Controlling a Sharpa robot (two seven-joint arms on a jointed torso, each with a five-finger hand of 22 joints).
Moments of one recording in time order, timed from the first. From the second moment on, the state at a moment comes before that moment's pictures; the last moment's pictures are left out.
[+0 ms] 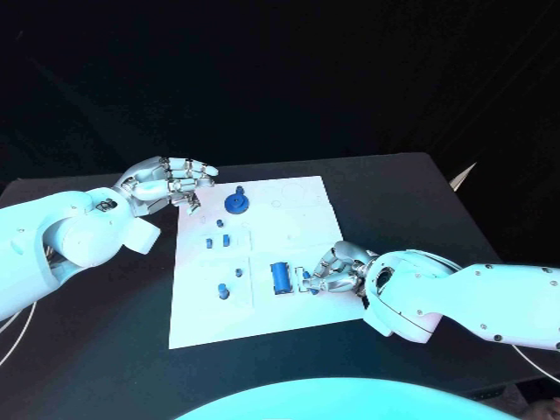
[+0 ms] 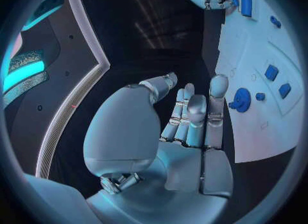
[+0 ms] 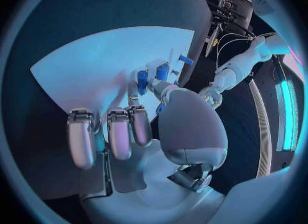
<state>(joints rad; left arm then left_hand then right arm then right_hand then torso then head) 1.21 -0.86 -0.04 1.40 -0.21 0.04 0.22 1.37 -0.20 0.62 0.04 0.05 0.68 0.19 0.45 0.42 0.75 0.15 0.75 0.34 1.20 0.07 1.37 0.96 0.15 1.09 0.16 0.98 0.94 1.09 -0.94 -0.22 1.87 -0.99 -0.51 -0.54 1.10 -0.15 0.49 0.19 0.16 0.98 0.09 0.33 0.68 1.47 0.01 1.43 1.31 1.47 -0.05 1.54 1.31 0.01 1.47 0.05 1.53 1.31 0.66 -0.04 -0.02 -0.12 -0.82</state>
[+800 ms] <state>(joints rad) 1.21 -0.87 -0.04 1.40 -0.21 0.04 0.22 1.37 -0.20 0.62 0.04 0.05 0.68 0.19 0.45 0.42 0.75 0.15 0.75 0.34 1.20 0.07 1.37 0.96 0.15 1.09 0.16 0.98 0.94 1.10 -0.92 -0.22 1.86 -1.02 -0.52 -0.54 1.10 -0.15 0.49 0.18 0.17 0.98 0.08 0.33 0.68 1.47 0.01 1.43 1.31 1.47 -0.05 1.54 1.31 0.01 1.47 0.05 1.53 1.31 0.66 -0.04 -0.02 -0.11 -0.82</state>
